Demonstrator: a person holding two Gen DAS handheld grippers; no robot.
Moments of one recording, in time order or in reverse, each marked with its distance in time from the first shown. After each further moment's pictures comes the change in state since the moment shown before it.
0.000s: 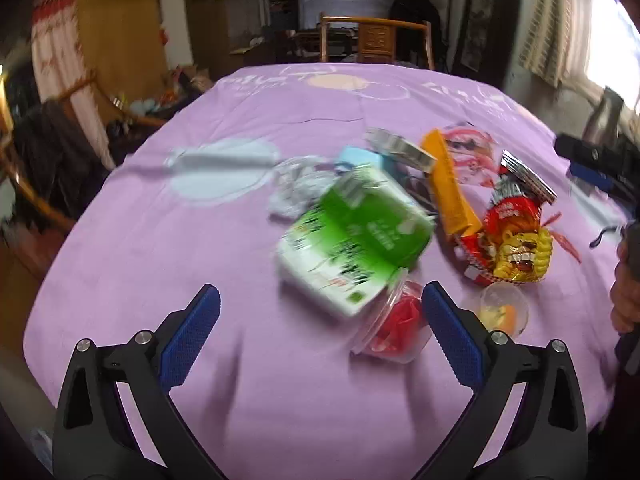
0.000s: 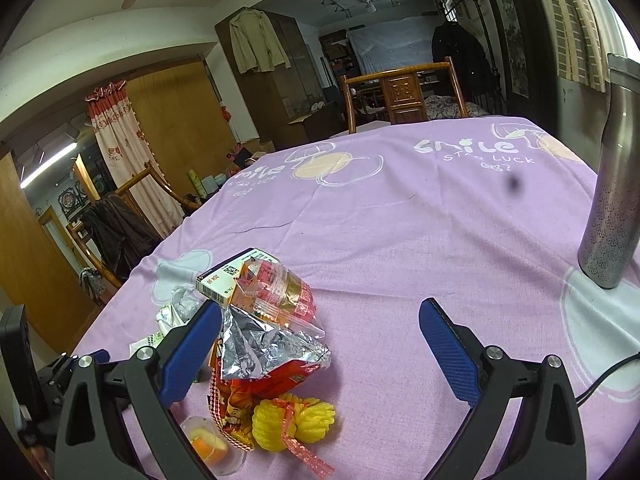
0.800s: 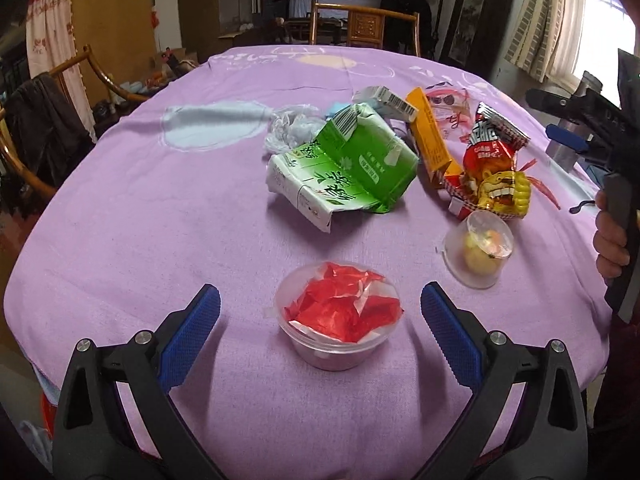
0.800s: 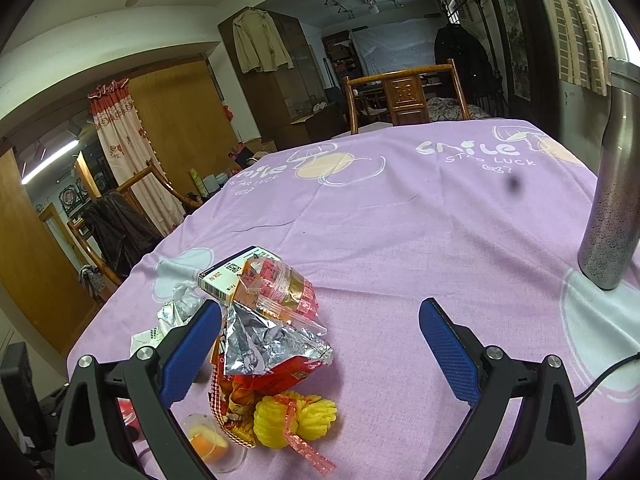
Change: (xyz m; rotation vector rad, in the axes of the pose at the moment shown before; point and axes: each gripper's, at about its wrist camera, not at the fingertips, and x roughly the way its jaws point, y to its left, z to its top) left arm -0.011 -0.003 -0.044 0.008 0.035 -0.074; right arm -0.001 0.000 -0.001 -0.015 -0.002 0.002
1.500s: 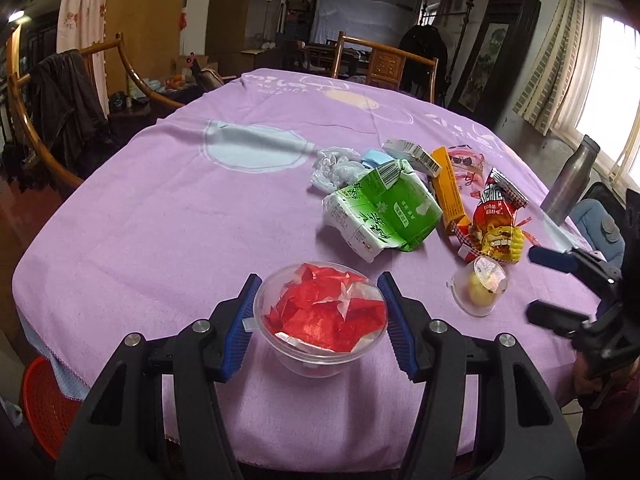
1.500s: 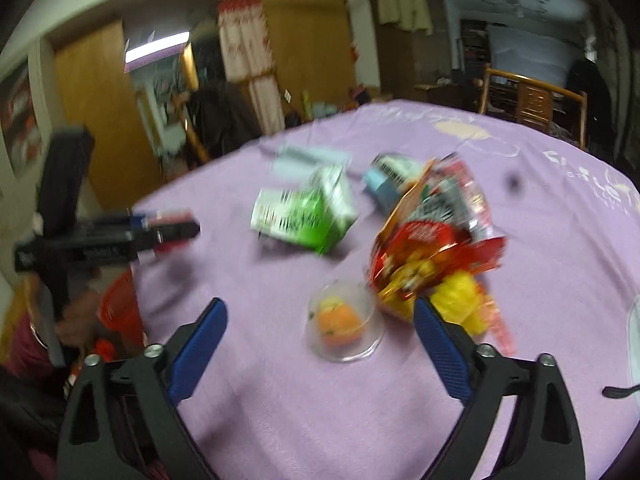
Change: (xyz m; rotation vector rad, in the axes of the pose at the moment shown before) left arm -0.037 0.046 -0.001 -0.129 -0.111 -0.037; right arm -0.014 0.098 -0.076 -0.419 0.215 0.249
